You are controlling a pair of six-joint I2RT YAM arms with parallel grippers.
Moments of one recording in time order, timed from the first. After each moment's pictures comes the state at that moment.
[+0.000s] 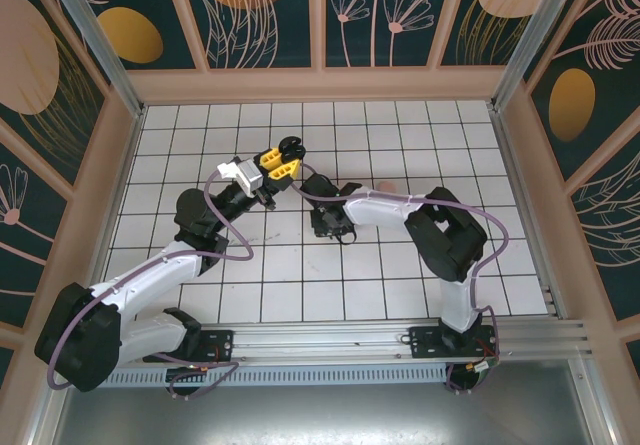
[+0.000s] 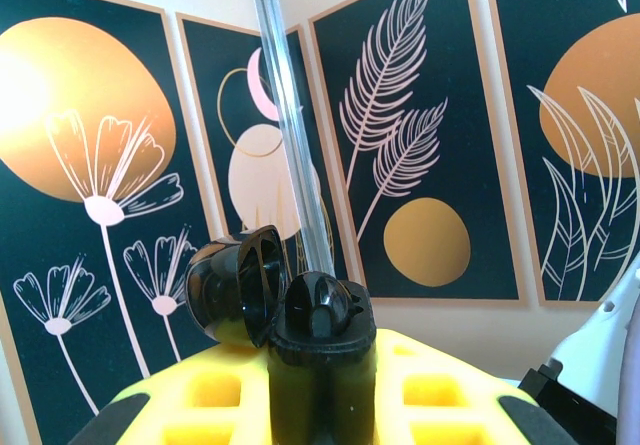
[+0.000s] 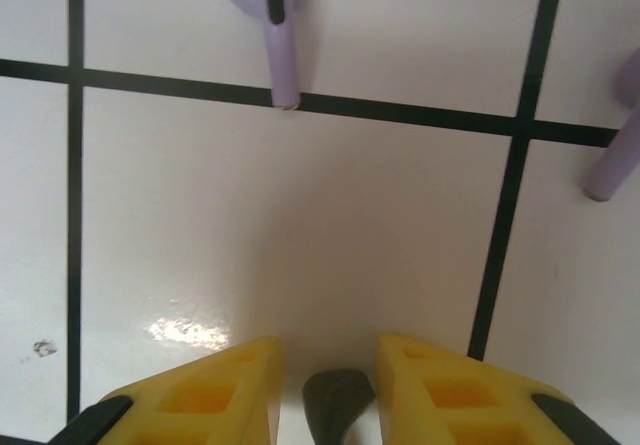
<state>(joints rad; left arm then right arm) -0.56 1.16 0.58 1.02 0.46 0.00 0.86 1.94 1.25 -0.57 0.11 0.66</state>
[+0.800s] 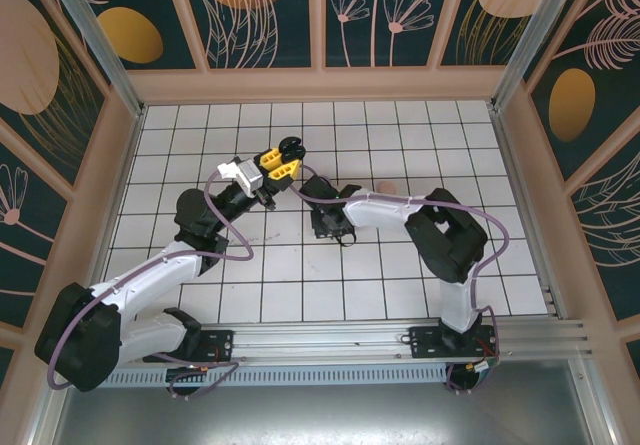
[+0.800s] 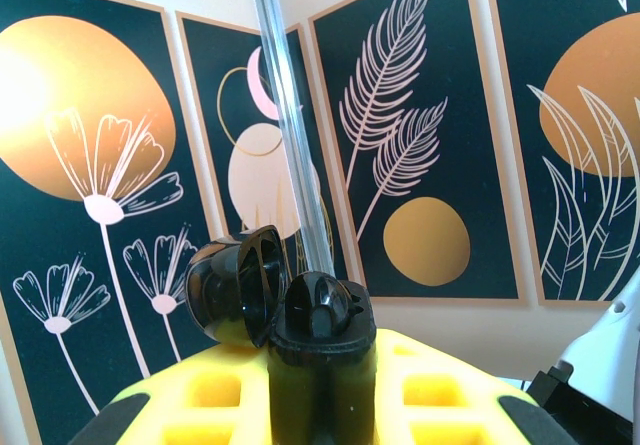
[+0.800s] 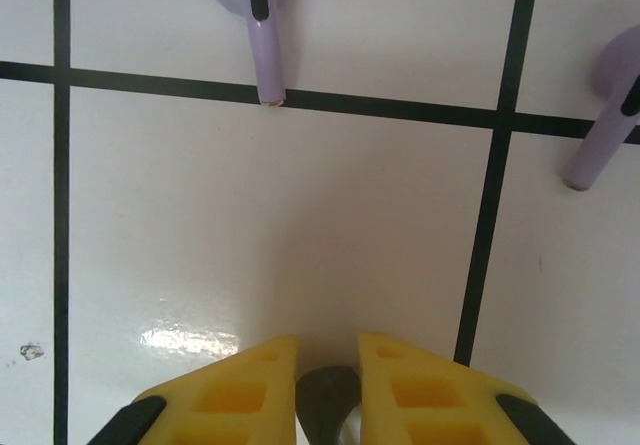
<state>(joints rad) -0.56 1.16 0.58 1.02 0.46 0.00 0.87 1.92 1.23 -0.56 0.15 0.68</state>
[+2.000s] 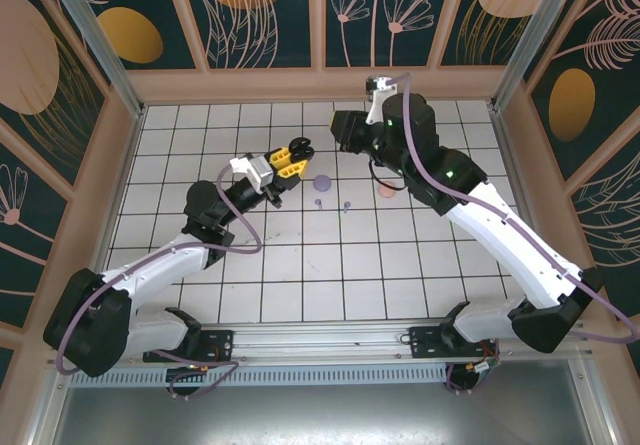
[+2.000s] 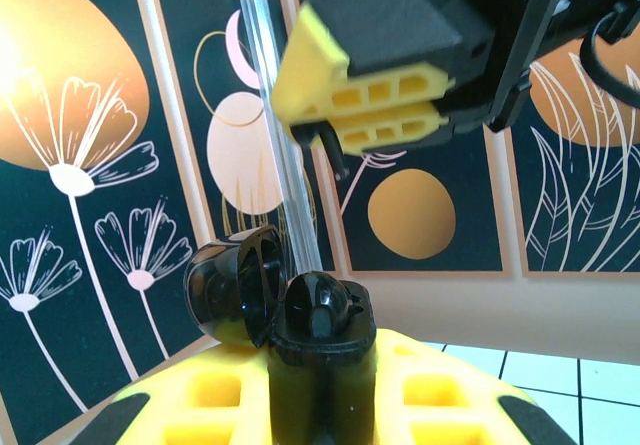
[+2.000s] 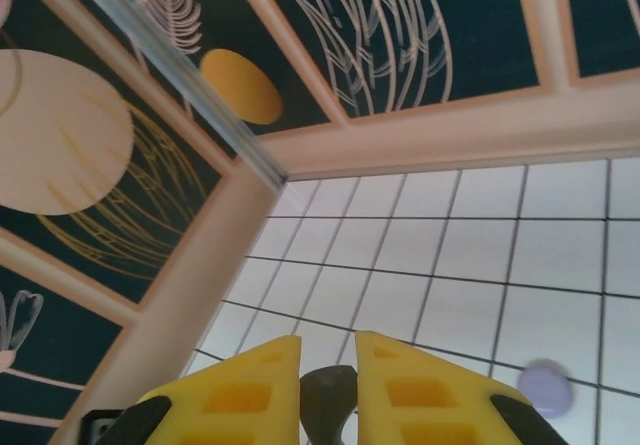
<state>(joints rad) -0.56 1.26 0.62 1.00 0.50 0.01 0.77 1.32 1.54 -0.46 0.07 0.56</state>
